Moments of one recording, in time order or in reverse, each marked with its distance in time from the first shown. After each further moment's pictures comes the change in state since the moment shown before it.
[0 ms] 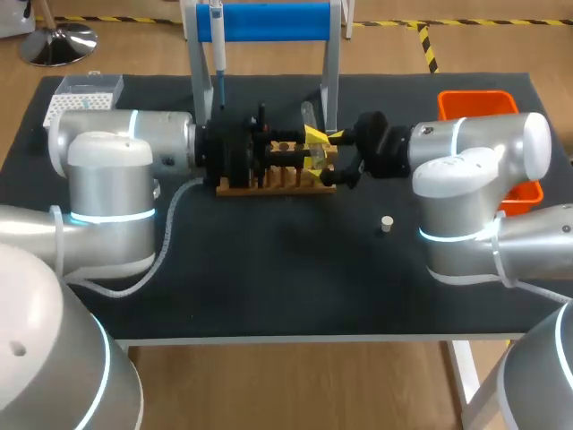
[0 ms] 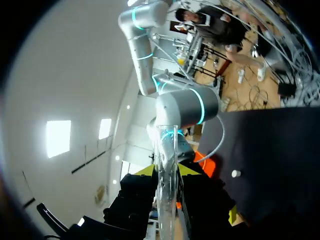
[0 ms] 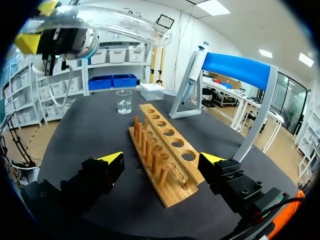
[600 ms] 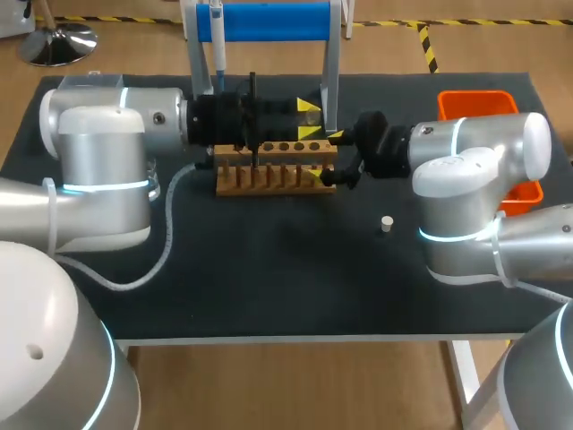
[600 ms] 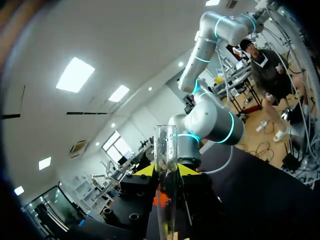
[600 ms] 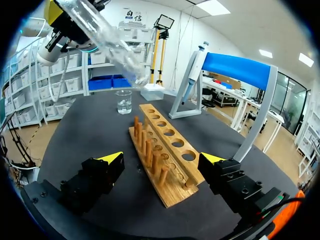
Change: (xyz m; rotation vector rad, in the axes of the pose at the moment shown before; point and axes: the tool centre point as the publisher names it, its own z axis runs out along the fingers) left arm -0.026 0.023 -0.011 -0.020 -0.062 -0.571; right arm 0.000 0.000 0.000 0.000 0.000 0.000
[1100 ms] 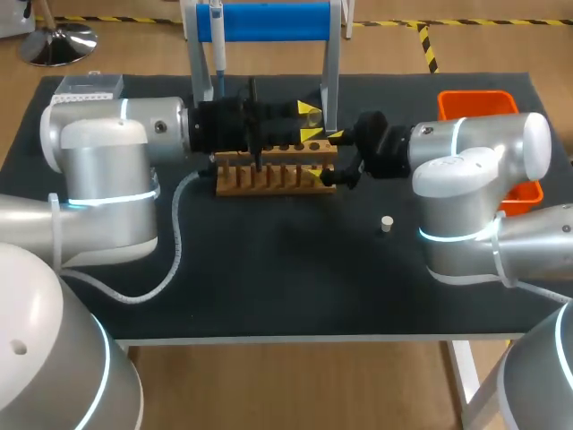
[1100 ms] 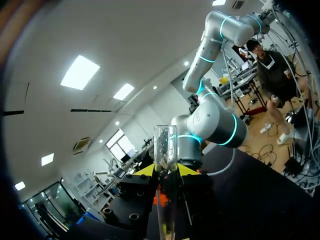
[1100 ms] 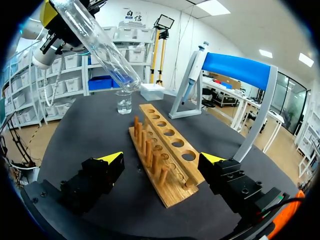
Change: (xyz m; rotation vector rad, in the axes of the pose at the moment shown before) left arm 0.004 0.000 0.000 -0.014 -0.037 -0.034; right arm 0.000 0.000 0.000 0.000 0.000 0.000
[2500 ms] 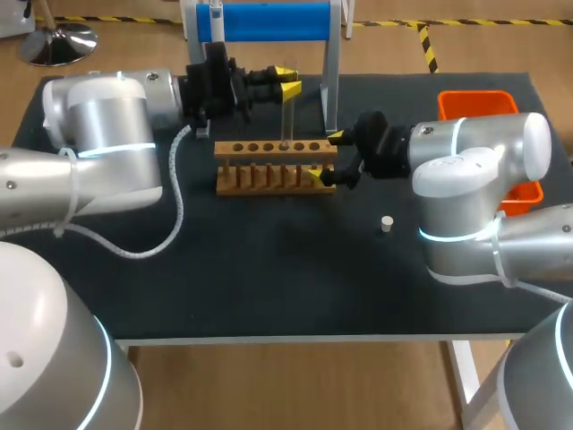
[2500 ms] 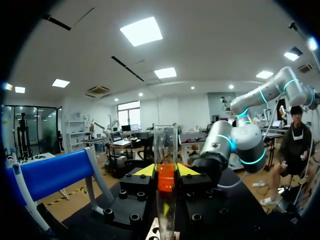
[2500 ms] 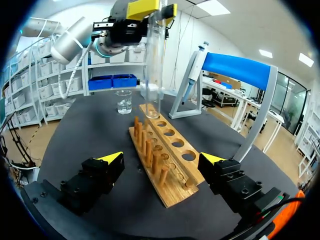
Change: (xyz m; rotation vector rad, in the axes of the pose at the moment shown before) left arm -0.081 0.082 -0.013 -0.026 -0.094 -0.597; right arm 0.000 0.000 0.000 0.000 0.000 0.000
